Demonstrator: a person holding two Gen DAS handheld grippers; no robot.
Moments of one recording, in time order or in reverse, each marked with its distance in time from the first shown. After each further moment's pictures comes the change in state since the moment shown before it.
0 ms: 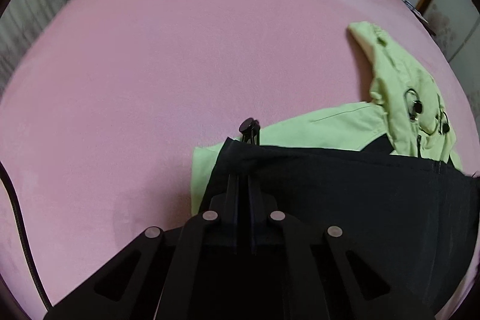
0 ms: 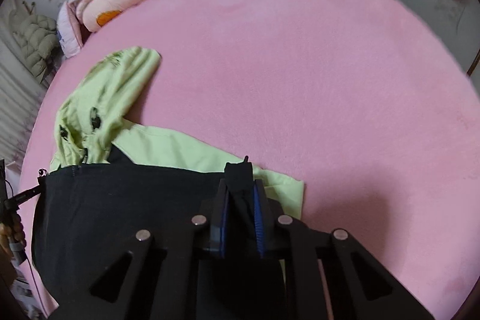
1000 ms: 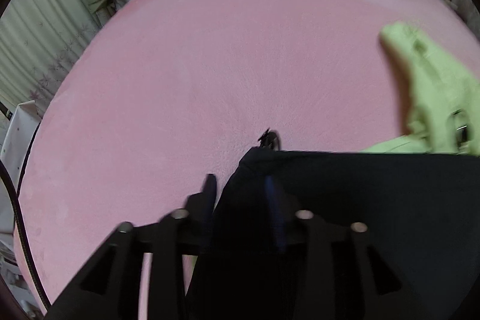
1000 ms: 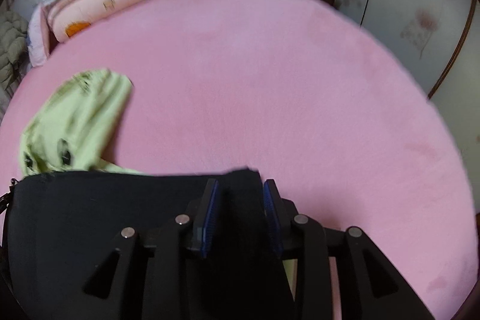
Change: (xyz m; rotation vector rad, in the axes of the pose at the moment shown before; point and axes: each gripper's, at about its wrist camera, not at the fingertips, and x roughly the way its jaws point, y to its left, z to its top) left arm 0.023 -0.055 0.047 0.018 -0.094 0.248; right arm -0.003 0.041 0.026 -0.023 -0.136 -0.248
